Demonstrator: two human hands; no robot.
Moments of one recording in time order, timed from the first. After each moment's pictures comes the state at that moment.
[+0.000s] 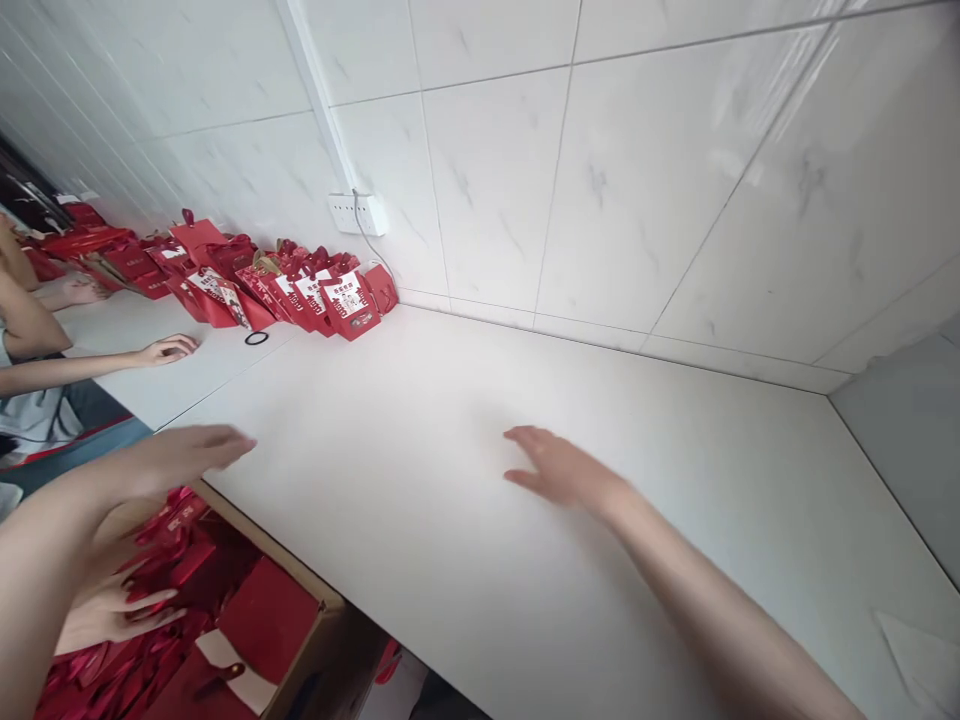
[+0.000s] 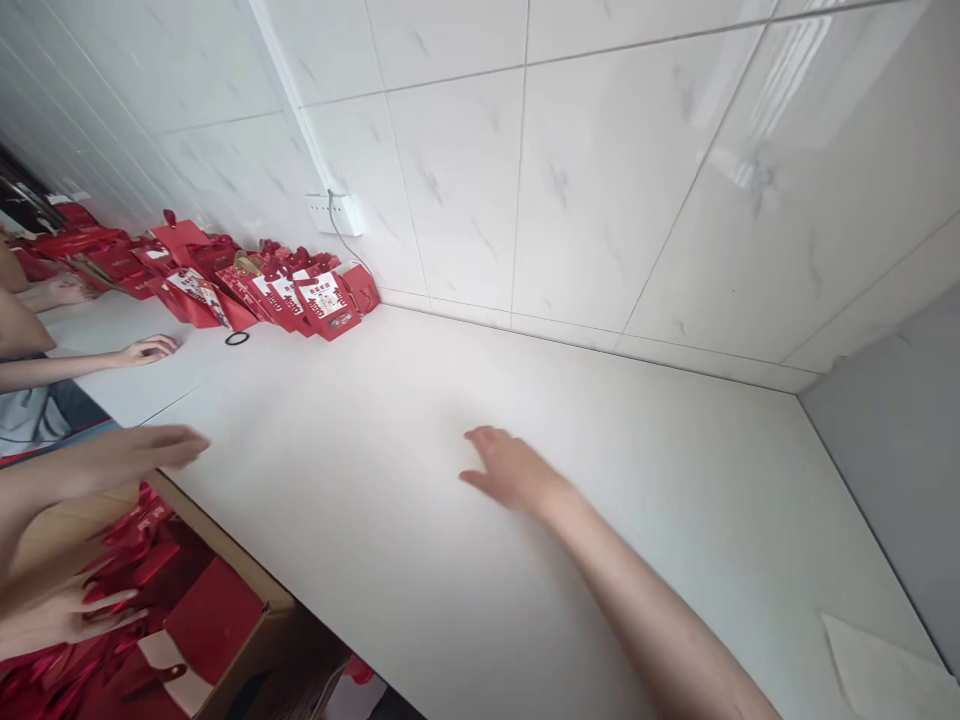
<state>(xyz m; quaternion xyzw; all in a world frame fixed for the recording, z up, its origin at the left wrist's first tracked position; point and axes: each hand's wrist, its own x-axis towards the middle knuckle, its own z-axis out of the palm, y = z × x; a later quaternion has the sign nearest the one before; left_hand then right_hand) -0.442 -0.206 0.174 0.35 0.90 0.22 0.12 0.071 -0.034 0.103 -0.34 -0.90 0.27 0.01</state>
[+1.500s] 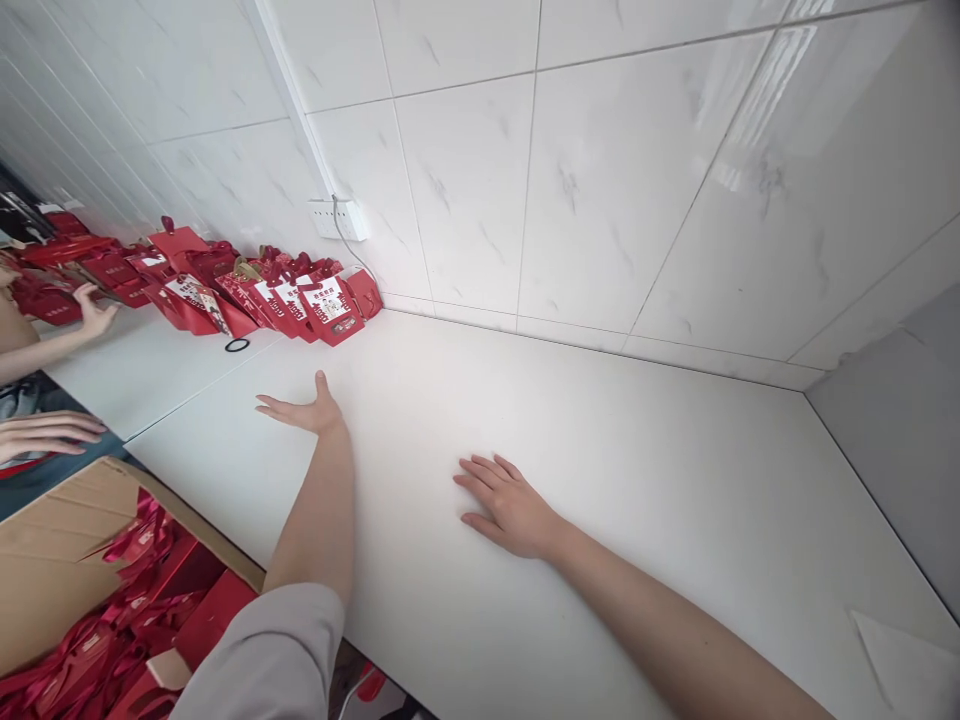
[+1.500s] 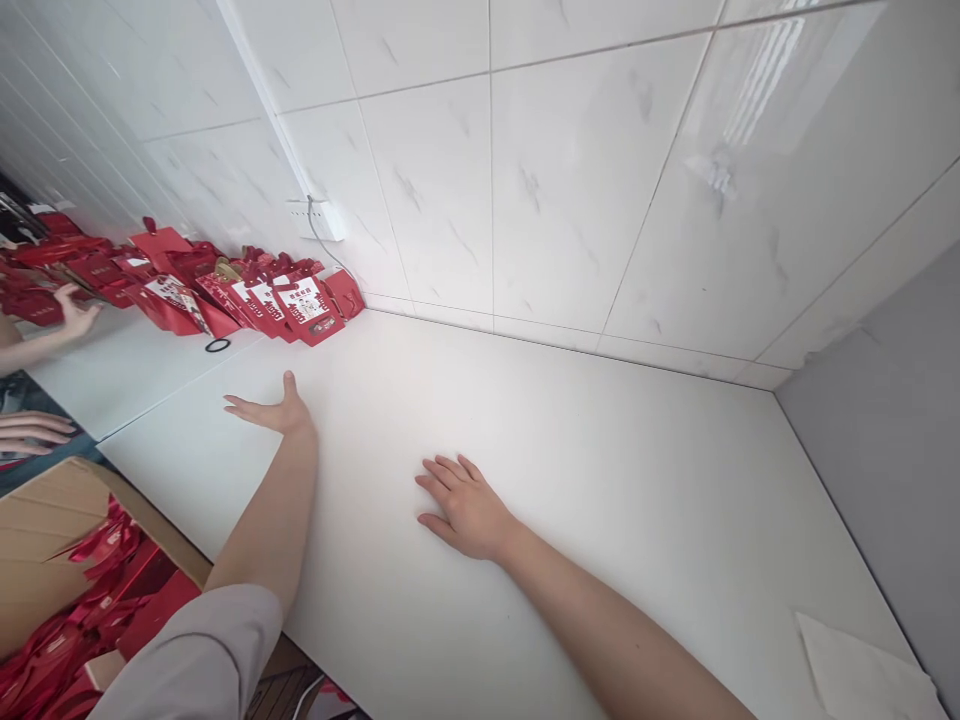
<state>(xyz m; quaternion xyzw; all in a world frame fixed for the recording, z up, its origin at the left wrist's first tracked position) -0.369 -0.019 0.001 0.09 0.83 0.50 -0.21 0.057 -0.052 0.012 -0.18 -0.94 0.24 0.14</state>
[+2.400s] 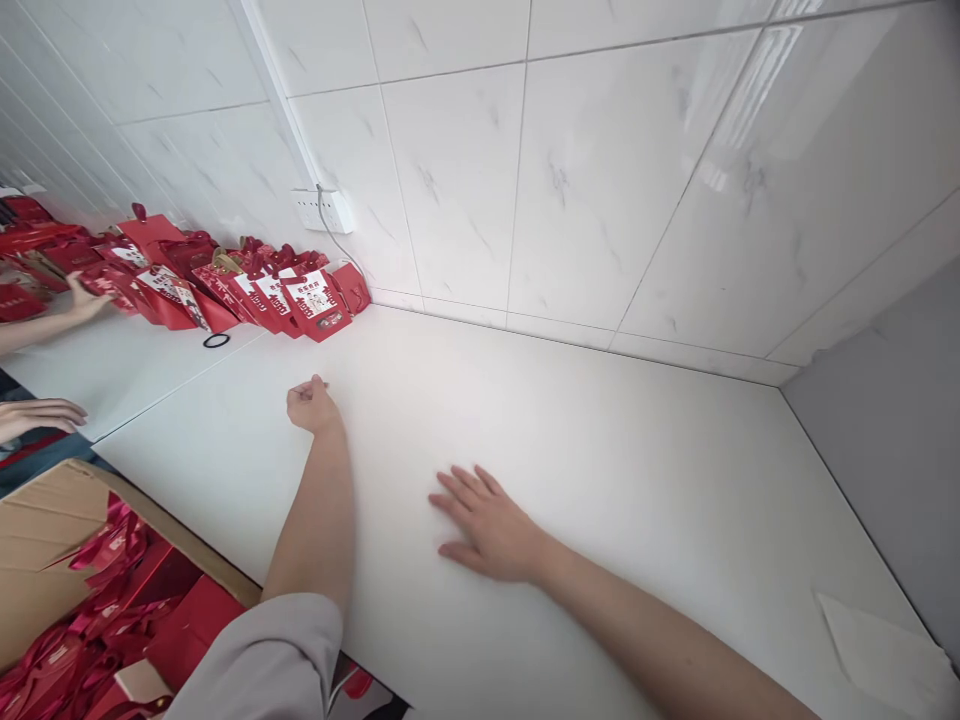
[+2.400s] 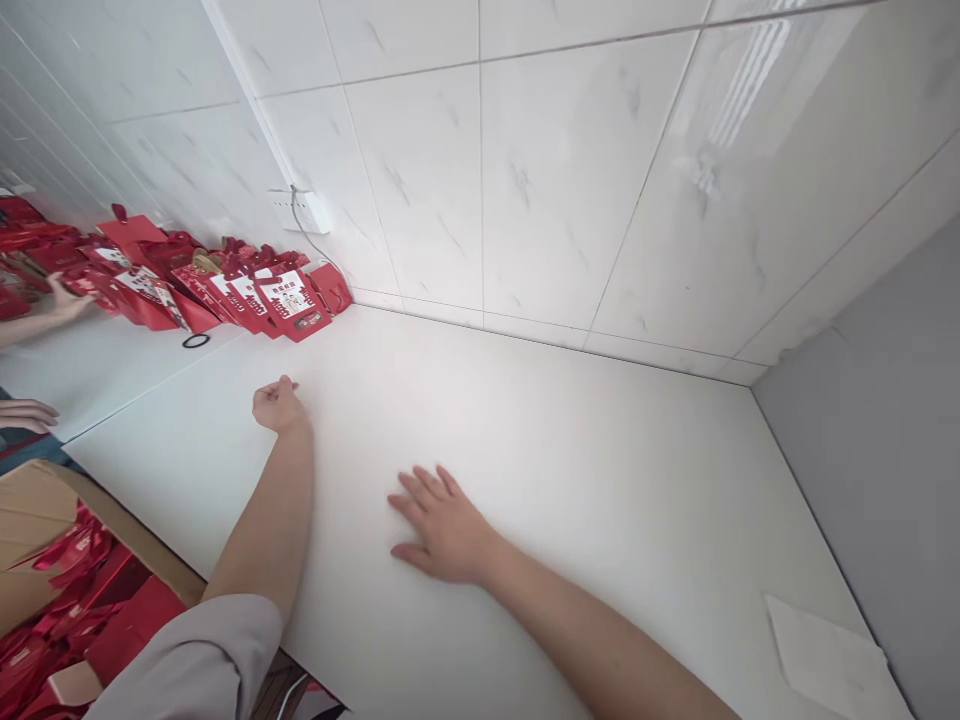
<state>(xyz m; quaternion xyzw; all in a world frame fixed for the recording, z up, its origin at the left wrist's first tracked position) -0.344 0.000 0.001 0.16 0.78 0.60 -0.09 0.057 -0.073 0.018 -0.15 -0.95 0.24 0.11</state>
